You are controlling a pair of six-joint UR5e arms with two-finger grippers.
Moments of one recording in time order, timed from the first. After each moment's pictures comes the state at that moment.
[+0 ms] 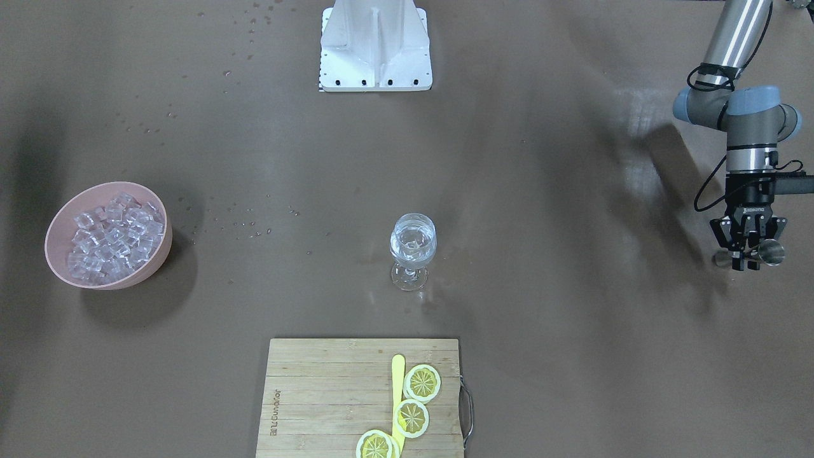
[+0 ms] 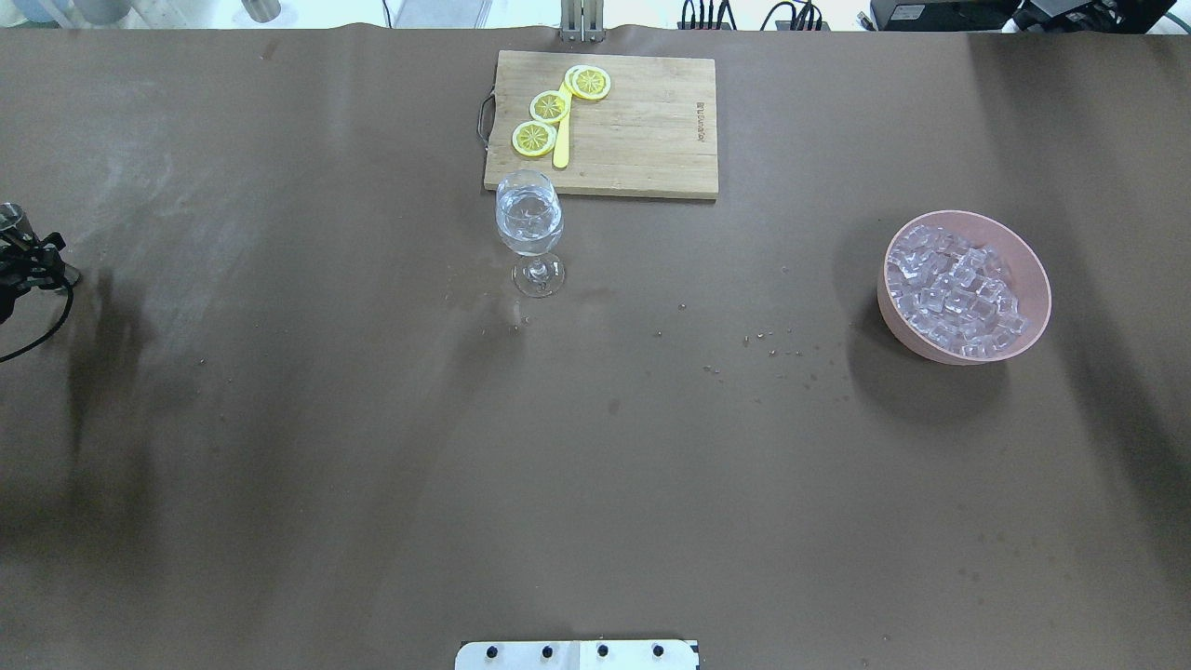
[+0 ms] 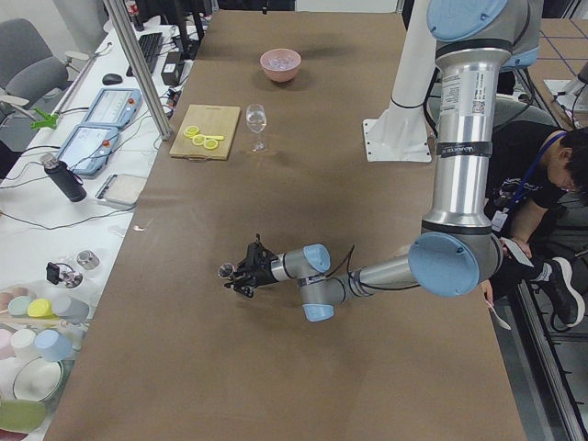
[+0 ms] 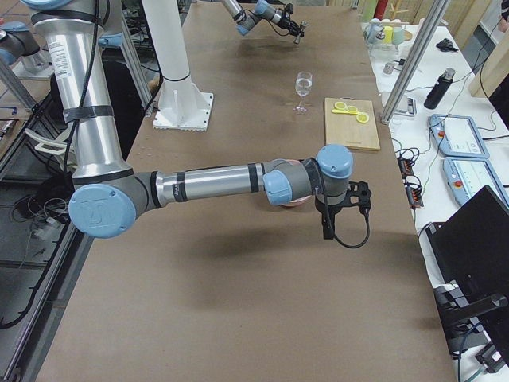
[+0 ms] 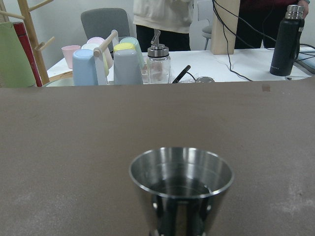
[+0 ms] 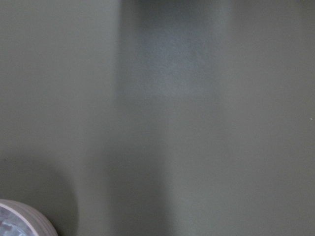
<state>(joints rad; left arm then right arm) -0.79 -1.58 -1.08 -3.23 -1.19 -0.99 1.47 -1.43 1.54 -1.38 2.36 0.32</state>
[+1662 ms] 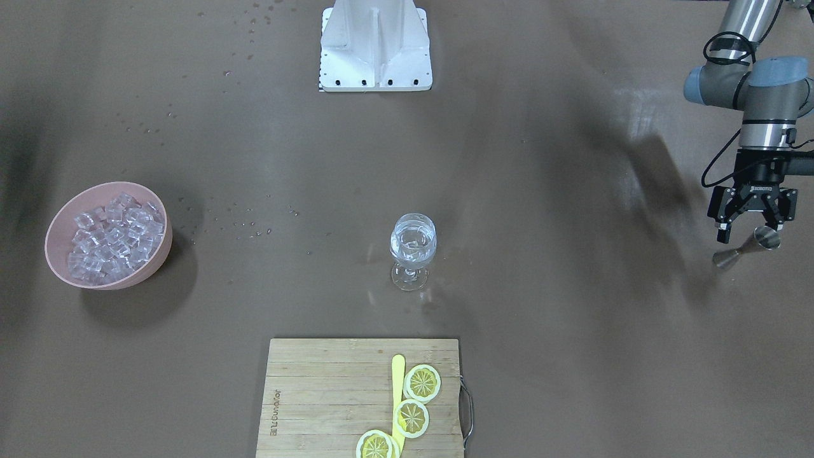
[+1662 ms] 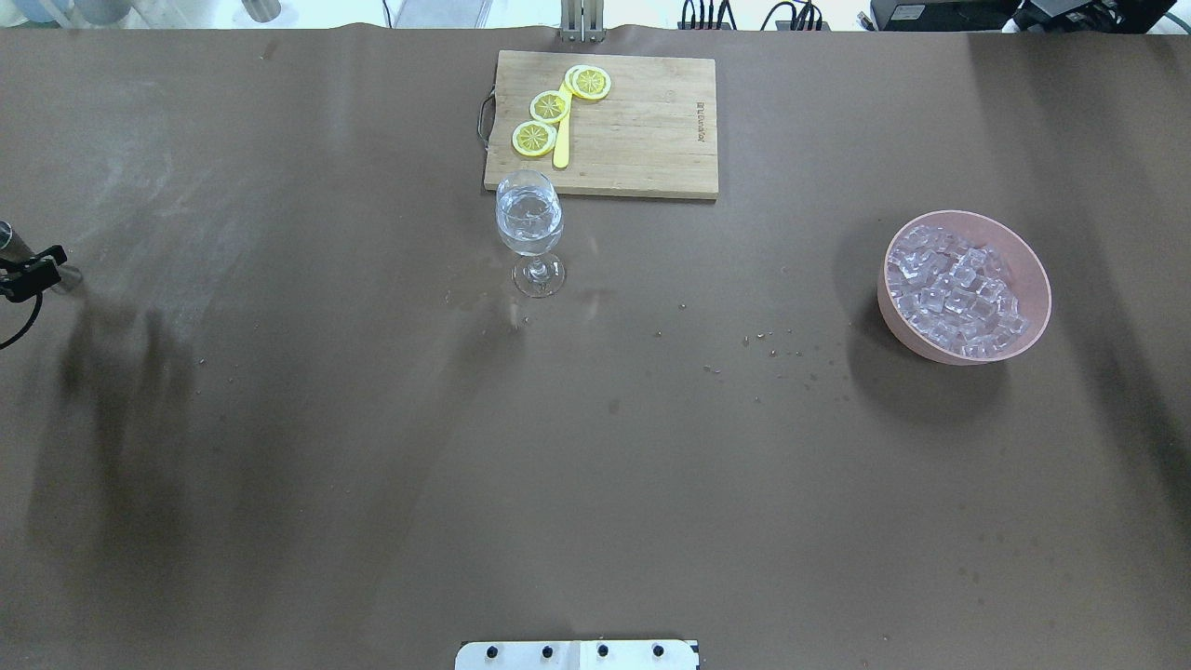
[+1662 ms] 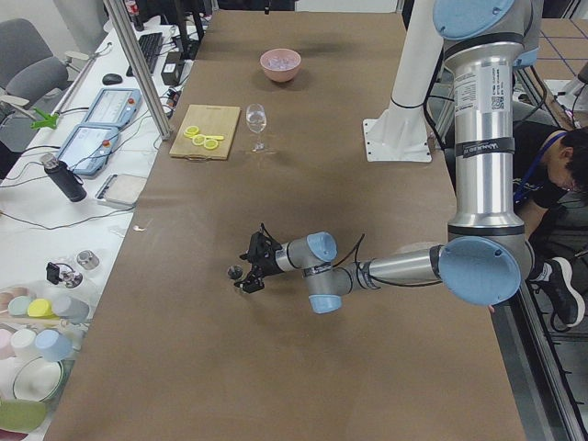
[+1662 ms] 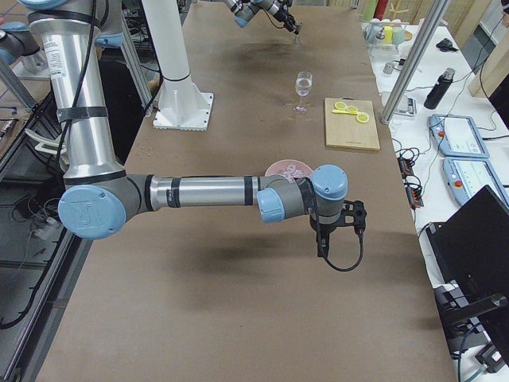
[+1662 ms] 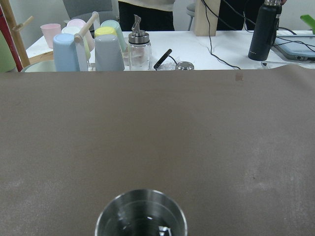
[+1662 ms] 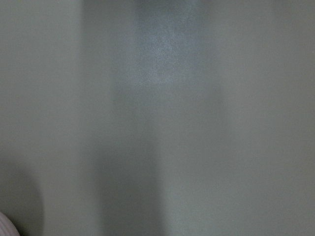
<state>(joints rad) -0.86 -1.46 -1.32 -3.09 -1.39 -0.98 1.49 -1.43 1.49 -1.34 2.35 0.31</state>
